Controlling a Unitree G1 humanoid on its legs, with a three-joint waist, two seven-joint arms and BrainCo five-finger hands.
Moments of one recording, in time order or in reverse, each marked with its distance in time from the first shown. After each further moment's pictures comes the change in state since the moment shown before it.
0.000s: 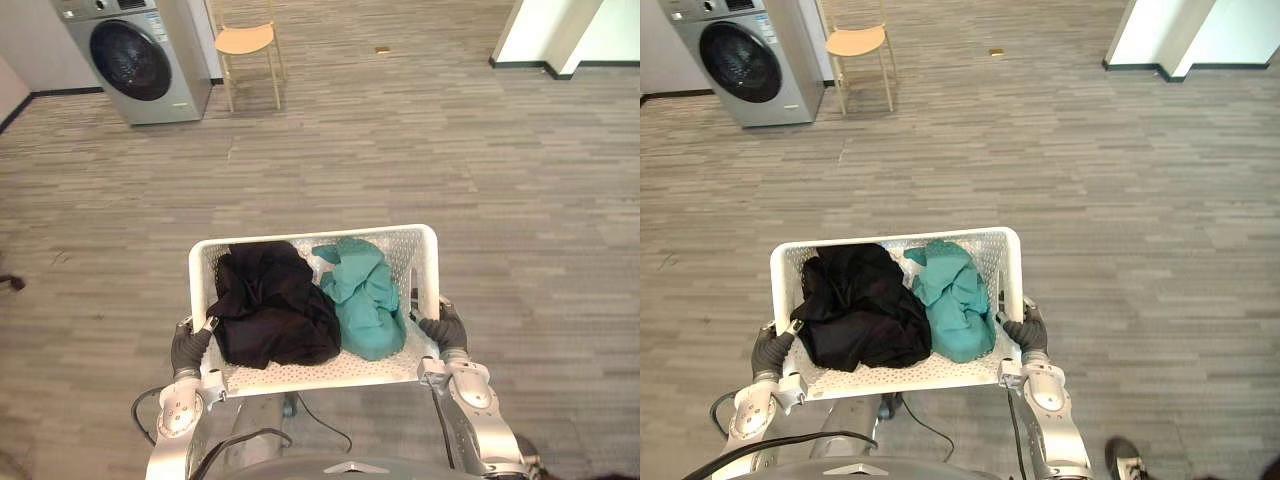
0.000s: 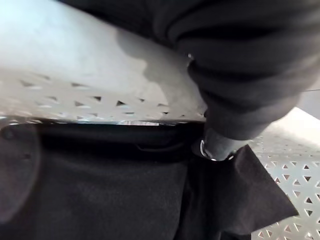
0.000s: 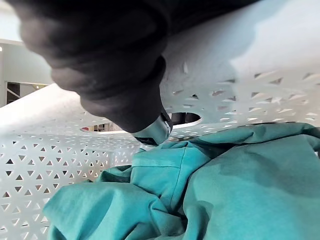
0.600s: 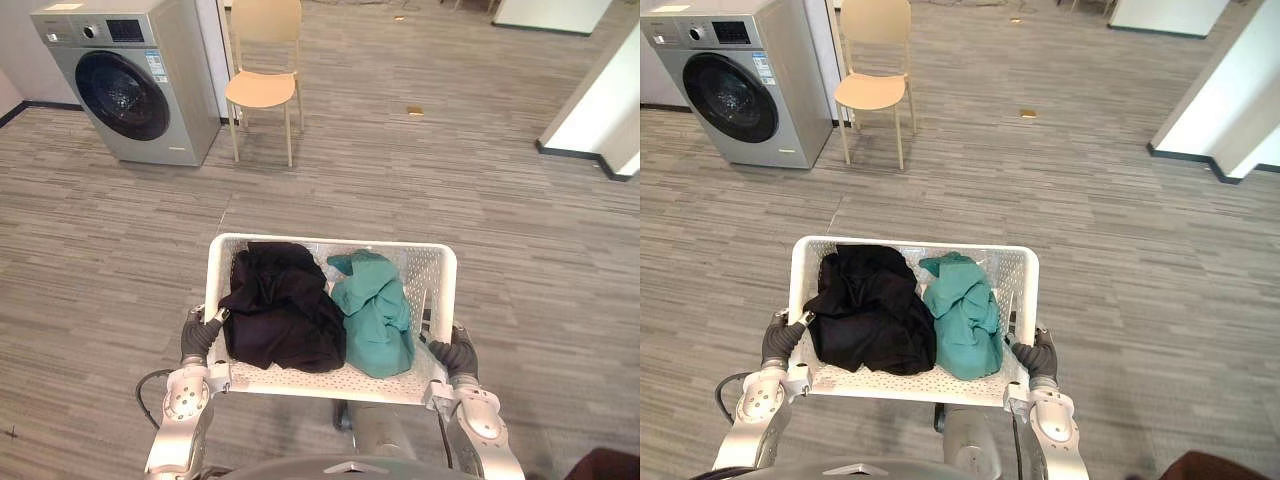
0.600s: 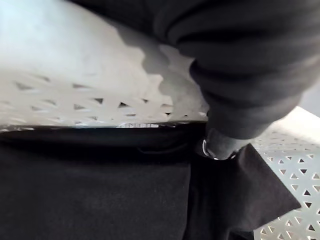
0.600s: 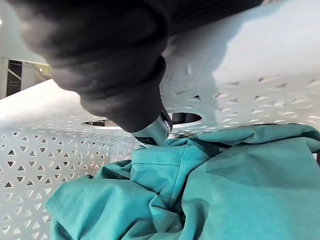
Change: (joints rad) left arm -0.076 0.026 -0.040 0.072 0.064 0.011 -0.013; right arm 0.131 0.012 -0.035 -0.098 -0.004 0.005 0.011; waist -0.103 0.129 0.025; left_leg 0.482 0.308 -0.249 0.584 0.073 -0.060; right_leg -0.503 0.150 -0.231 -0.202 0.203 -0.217
